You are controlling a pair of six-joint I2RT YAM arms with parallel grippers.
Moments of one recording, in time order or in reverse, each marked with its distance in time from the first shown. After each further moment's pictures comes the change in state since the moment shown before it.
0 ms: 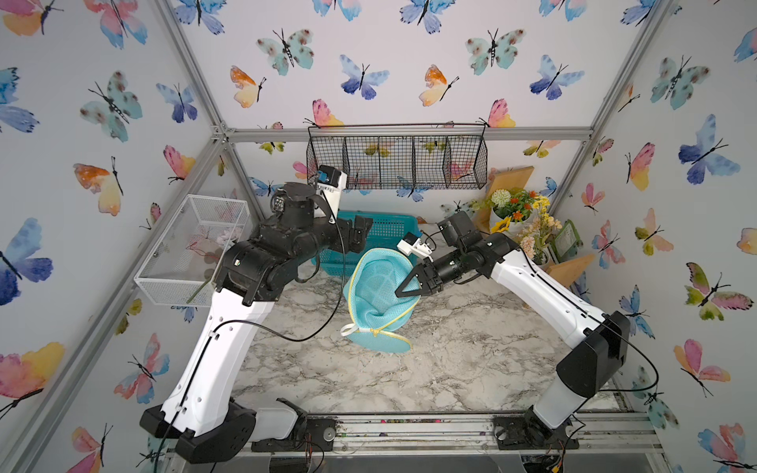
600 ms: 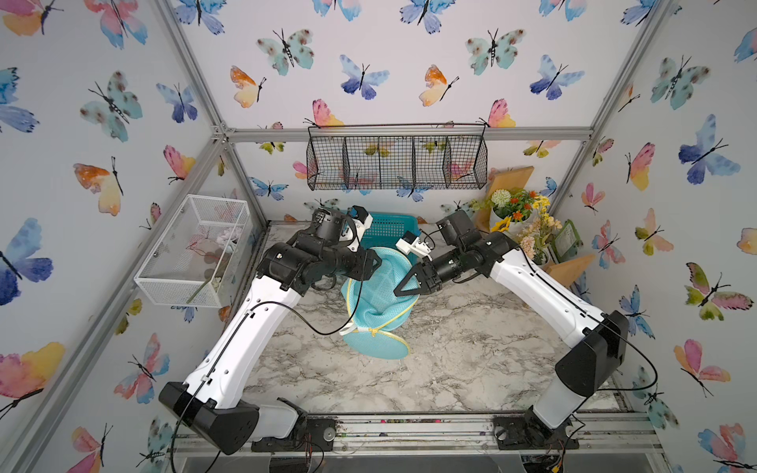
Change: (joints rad) left arm 0.001 0.039 -0.235 -0.021 0.190 -0.031; right arm 0.000 0.003 0.019 0.003 -0.004 0.002
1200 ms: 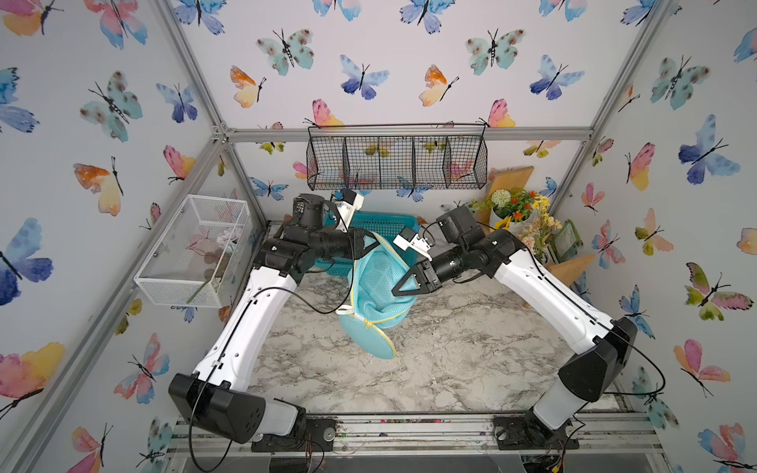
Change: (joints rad) left arm 0.185 0.064 -0.070 0.338 0.473 -0.178; right arm 0.051 -0.032 0.087 -0.055 0.105 -0.176
